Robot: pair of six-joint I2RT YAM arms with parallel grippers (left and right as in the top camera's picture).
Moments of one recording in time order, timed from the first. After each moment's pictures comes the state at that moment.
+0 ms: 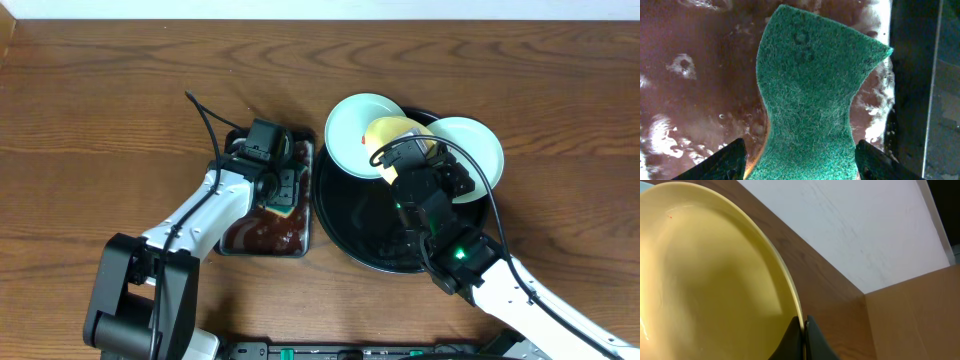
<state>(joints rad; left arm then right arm) -0.32 1.66 0.95 -0.55 0.04 -0.25 0.71 1.21 0.71 -0.04 0.89 -0.42</state>
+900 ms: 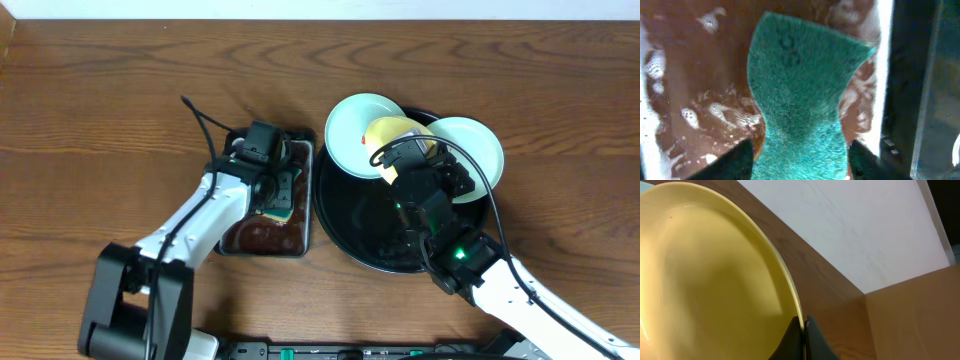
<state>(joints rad) -0.32 1.62 0.94 -0.60 0.05 -0.30 0.71 1.21 0.71 -0.04 0.89 -0.42</state>
